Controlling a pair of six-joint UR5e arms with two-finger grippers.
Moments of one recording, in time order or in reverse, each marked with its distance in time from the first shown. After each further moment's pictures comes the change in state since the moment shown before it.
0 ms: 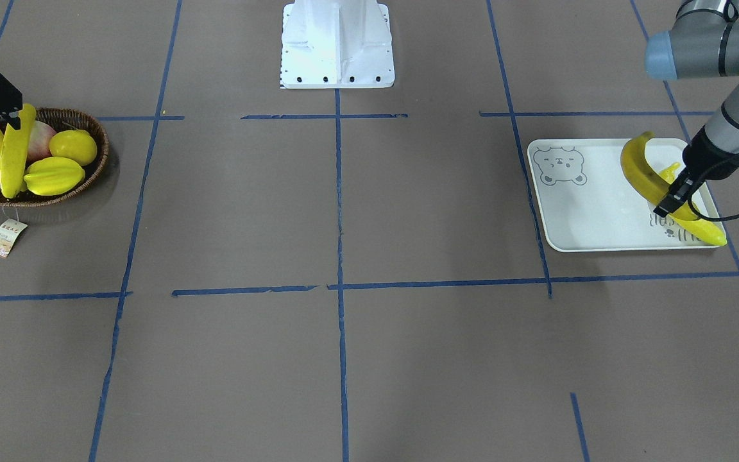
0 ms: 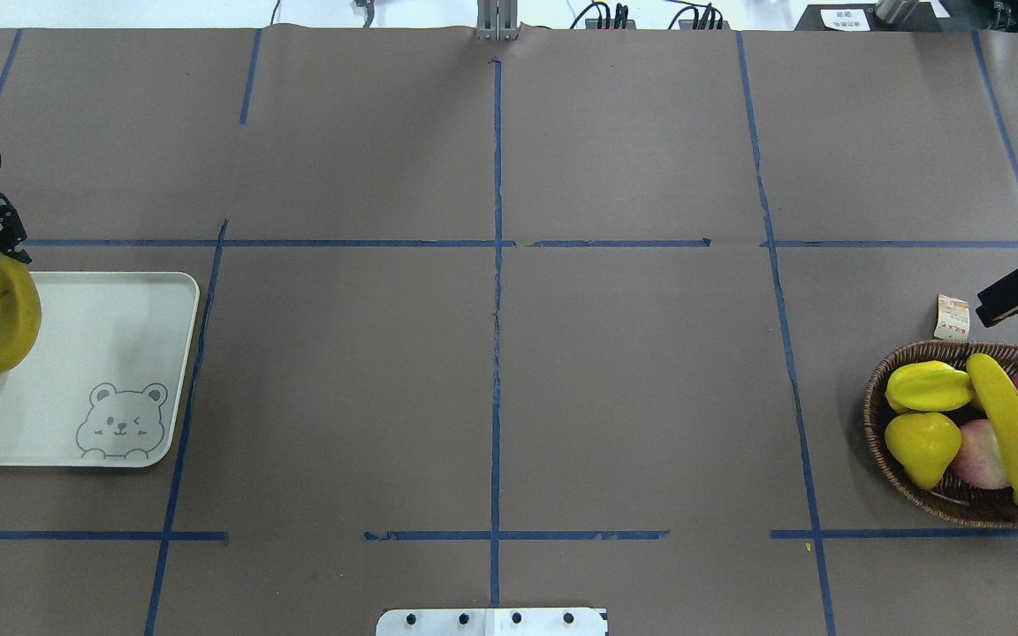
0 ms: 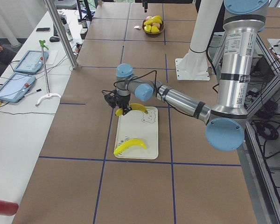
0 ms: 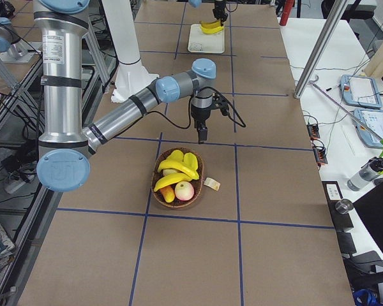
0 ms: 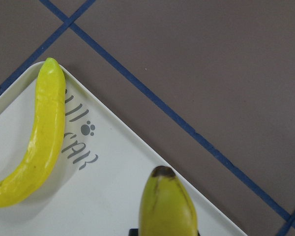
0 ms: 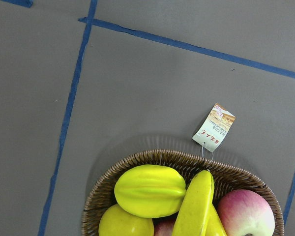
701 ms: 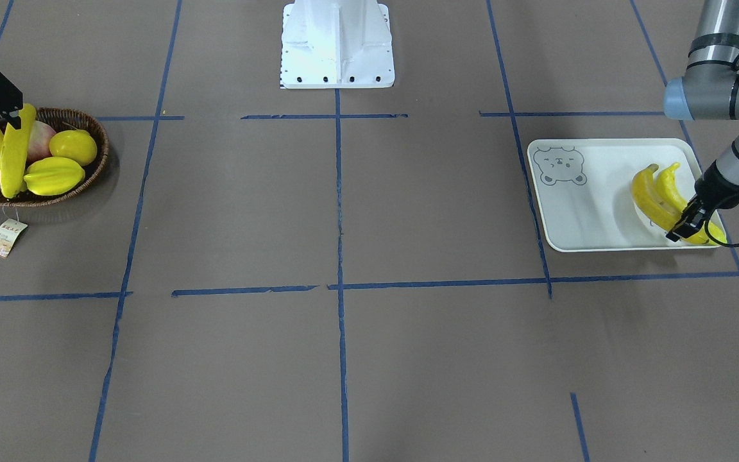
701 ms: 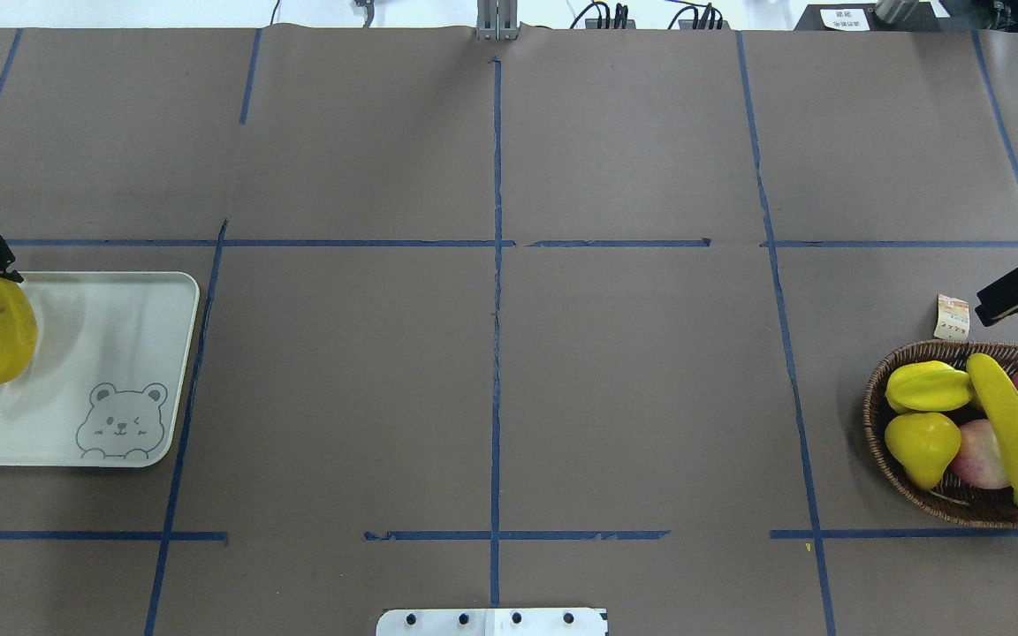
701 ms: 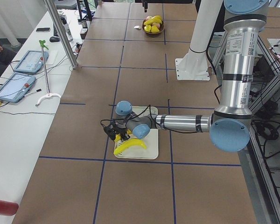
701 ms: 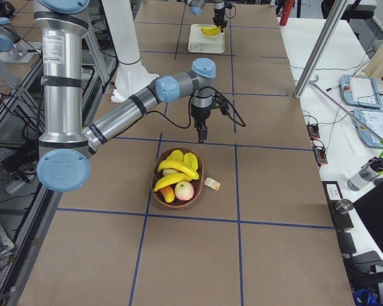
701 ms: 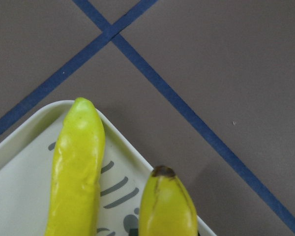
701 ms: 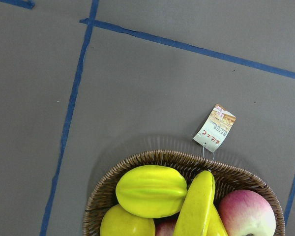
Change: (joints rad) left arm 0.006 0.002 0.291 -0.380 -0.001 -0.109; right arm 0.000 0.001 0.002 0.000 0.001 0.003
